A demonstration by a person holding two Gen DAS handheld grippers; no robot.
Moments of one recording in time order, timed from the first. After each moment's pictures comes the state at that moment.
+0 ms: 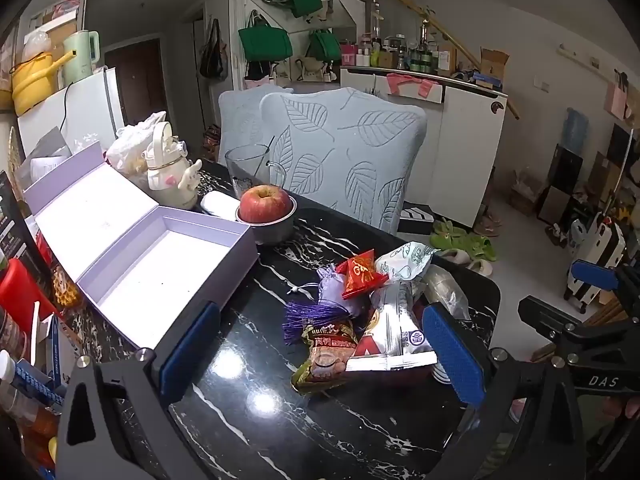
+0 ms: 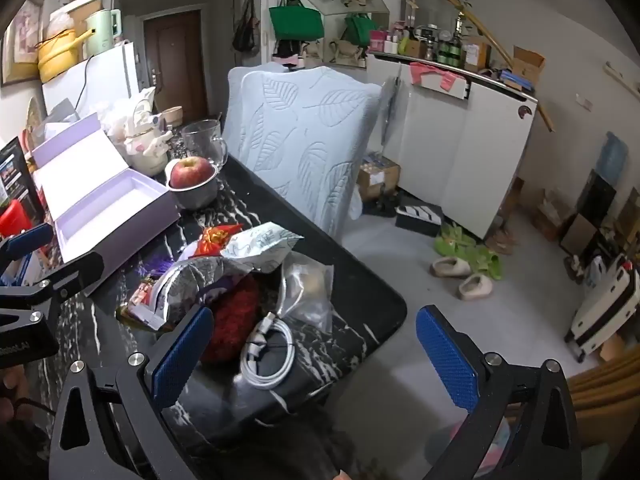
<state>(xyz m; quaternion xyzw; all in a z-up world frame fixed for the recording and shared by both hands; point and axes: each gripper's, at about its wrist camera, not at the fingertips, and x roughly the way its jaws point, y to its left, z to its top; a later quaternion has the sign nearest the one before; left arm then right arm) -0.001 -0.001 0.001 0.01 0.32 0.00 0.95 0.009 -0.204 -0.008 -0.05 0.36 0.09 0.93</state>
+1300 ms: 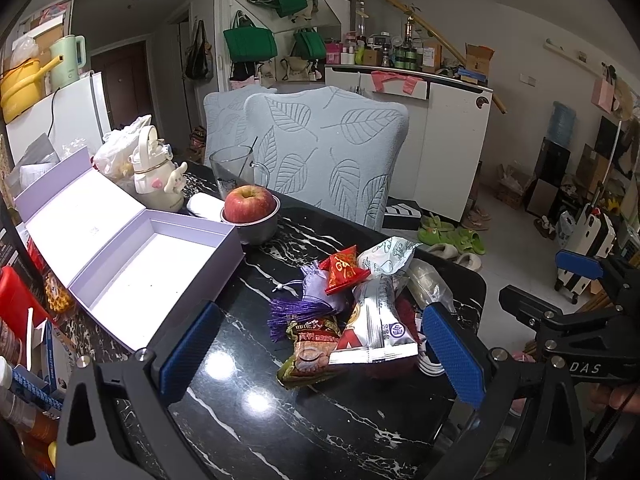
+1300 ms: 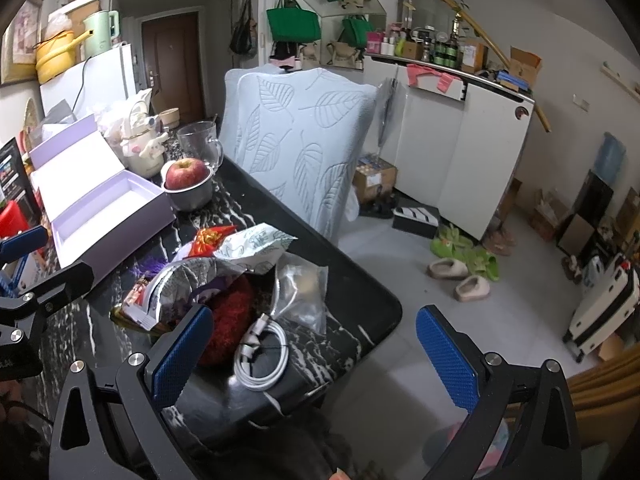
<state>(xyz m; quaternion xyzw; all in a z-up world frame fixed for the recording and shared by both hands) -0.006 -0.007 0.002 0.01 0.33 -0.03 0.94 0.010 -0.207 -0.013 -0.05 0.36 0.08 0.93</state>
